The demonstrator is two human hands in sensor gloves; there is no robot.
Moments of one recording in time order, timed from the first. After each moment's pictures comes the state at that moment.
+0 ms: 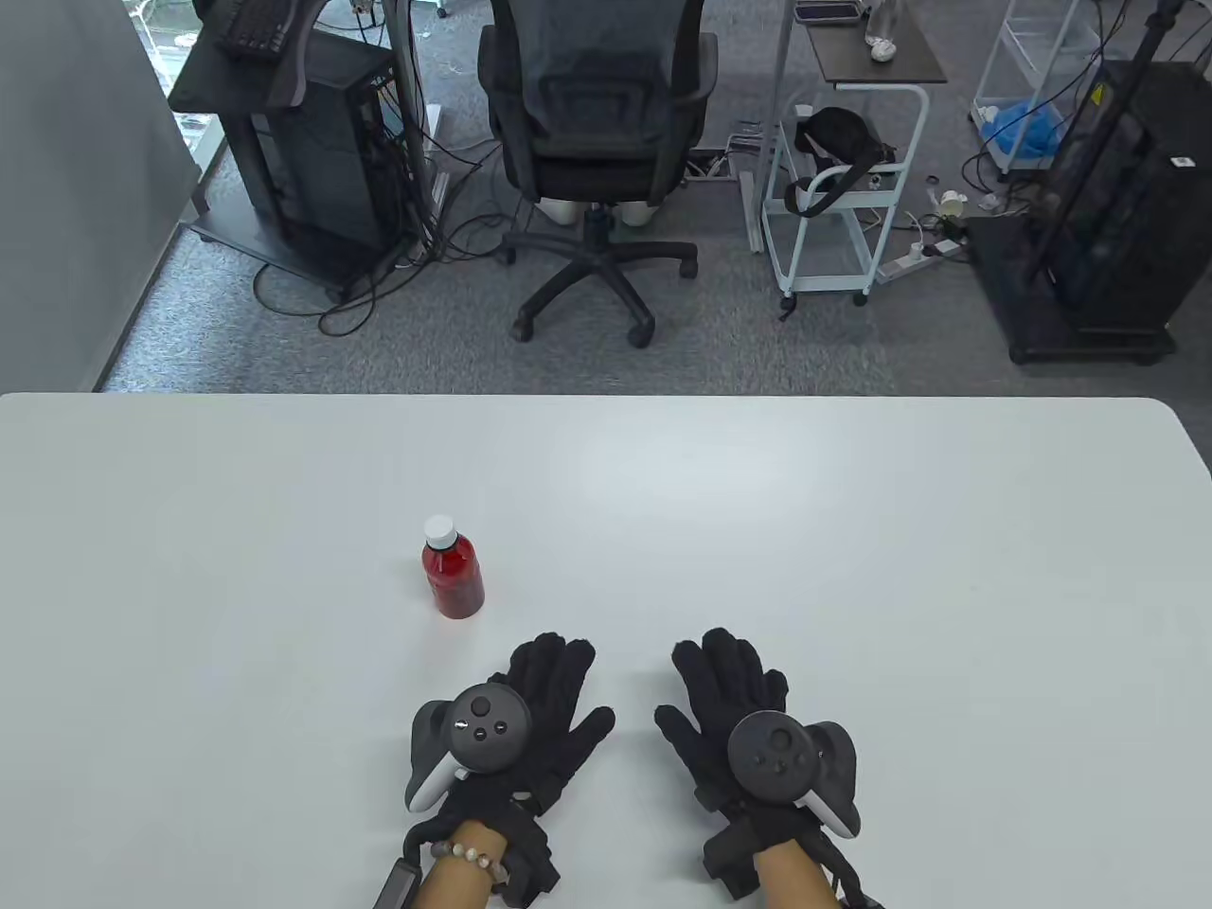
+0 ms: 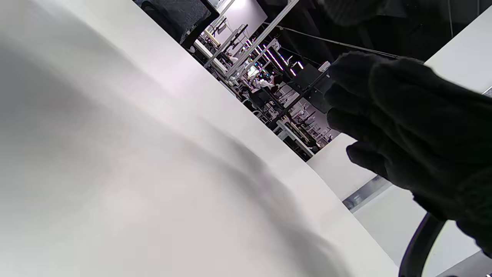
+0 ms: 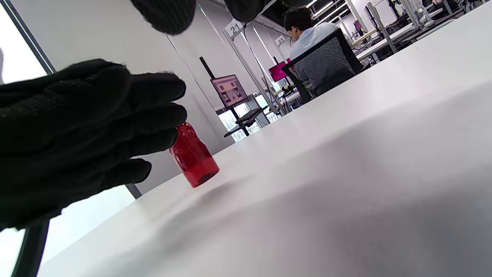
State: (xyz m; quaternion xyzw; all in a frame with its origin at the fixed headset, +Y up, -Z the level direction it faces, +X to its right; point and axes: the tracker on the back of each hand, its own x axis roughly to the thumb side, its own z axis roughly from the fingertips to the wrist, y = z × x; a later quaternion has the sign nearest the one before) left_hand -0.134 -0.766 -0.277 -0.11 -0.19 0.37 0.90; right_hand 0.115 -0.744 -0.261 0.15 -0.05 0.94 0.30
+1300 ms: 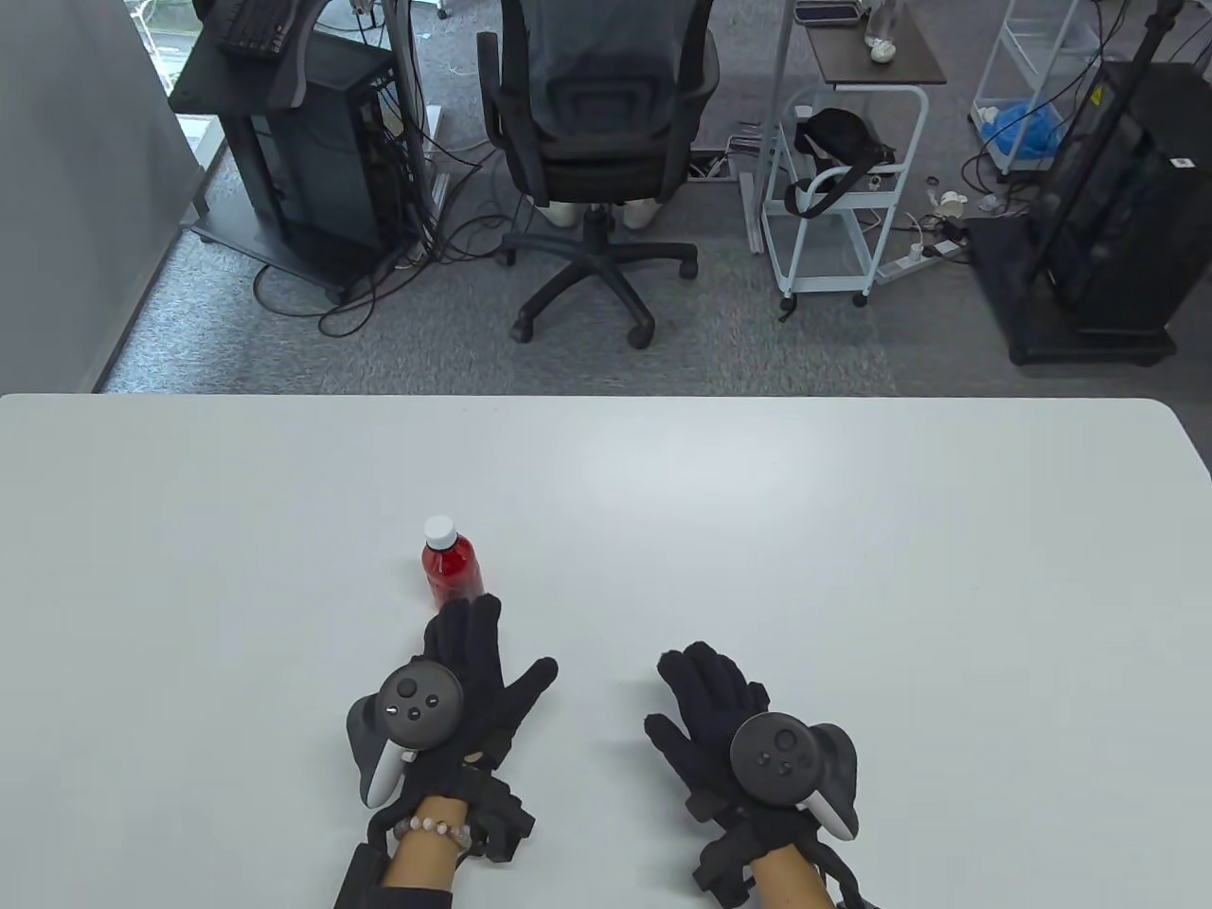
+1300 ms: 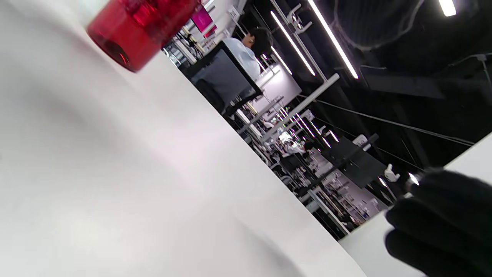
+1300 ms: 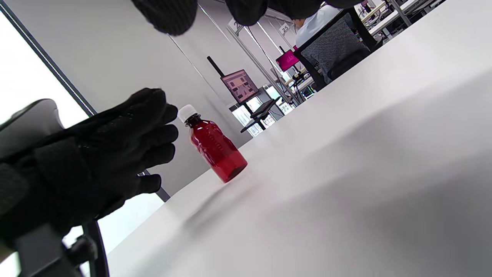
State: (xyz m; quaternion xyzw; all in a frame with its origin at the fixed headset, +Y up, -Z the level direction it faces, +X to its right) left_hand -0.192 -0.760 -0.300 -0.01 -0.05 0.41 0.91; right_hand 0.110 -0.743 -0.257 0.17 -0.02 0.92 0.36
